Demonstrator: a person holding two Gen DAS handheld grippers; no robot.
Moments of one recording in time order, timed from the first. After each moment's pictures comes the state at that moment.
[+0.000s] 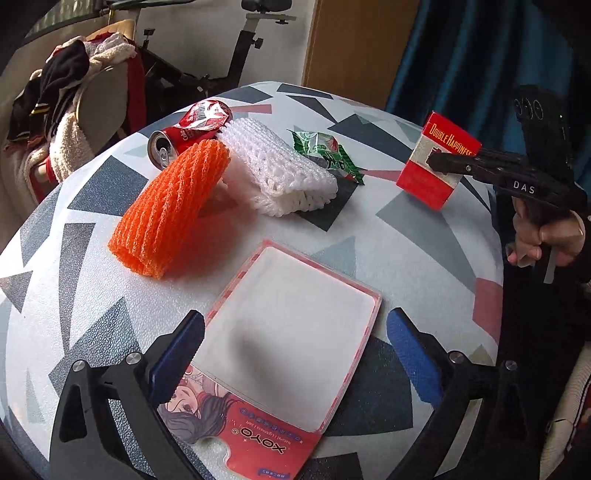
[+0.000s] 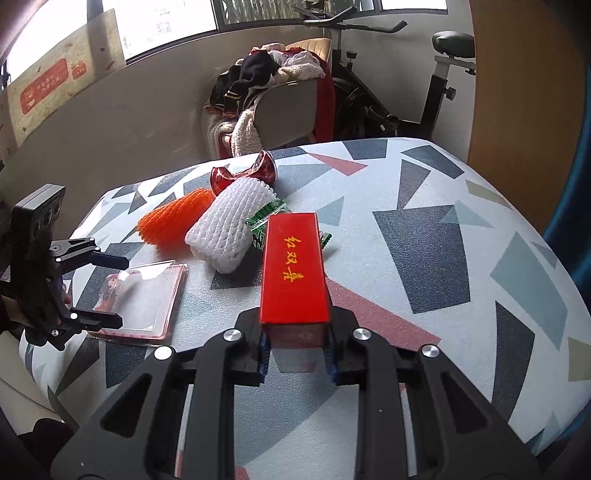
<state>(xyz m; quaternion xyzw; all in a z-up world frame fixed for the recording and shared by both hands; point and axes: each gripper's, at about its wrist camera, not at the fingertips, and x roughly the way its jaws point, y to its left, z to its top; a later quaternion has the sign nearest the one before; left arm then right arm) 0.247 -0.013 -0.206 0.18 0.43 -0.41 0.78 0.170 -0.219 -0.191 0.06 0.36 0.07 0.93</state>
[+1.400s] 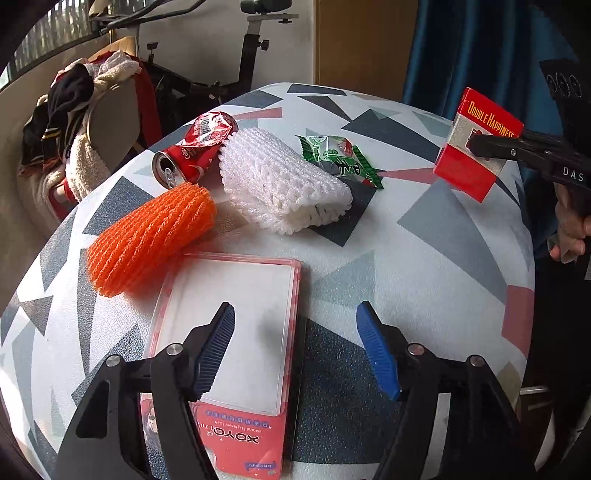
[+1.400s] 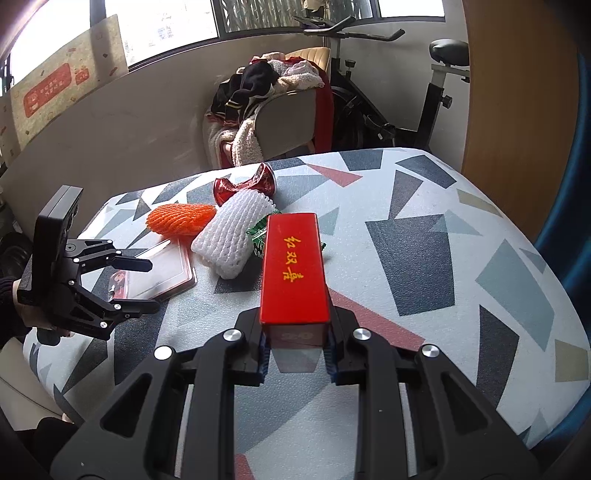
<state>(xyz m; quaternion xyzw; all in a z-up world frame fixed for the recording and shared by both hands) 0.253 -0.032 -0.204 0.21 0.41 -0.36 0.81 0.156 -0.227 -0.175 0.06 0.34 0.07 0.93</state>
